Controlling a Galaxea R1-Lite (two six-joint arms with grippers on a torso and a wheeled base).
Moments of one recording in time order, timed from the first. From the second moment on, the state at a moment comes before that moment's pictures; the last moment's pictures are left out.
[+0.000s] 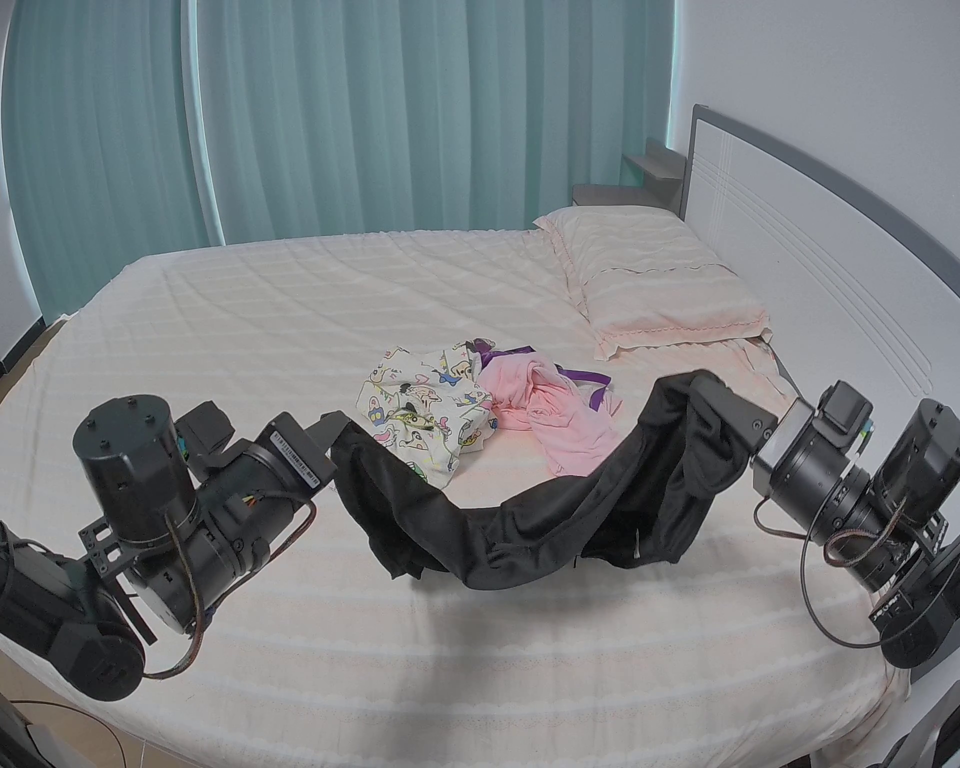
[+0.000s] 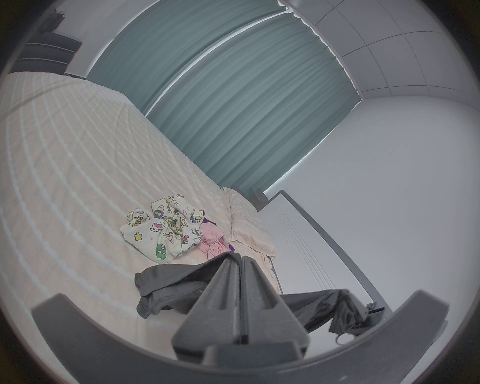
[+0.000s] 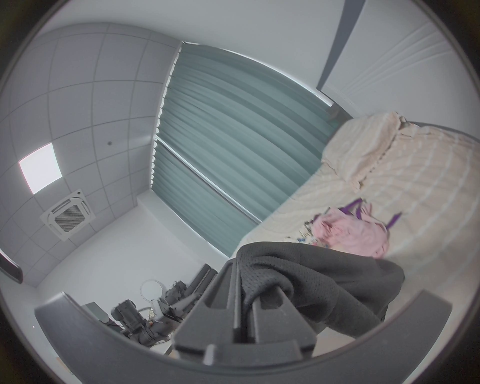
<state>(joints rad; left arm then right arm) -0.57 1.63 -0.45 -1.13 0.20 -0.80 0.50 1.70 -0.34 -1.55 0.10 0.83</state>
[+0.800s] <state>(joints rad) -0.59 1.69 -0.27 -1.17 0.20 -0.88 0.52 1.77 -0.19 -1.55 0.09 0.87</state>
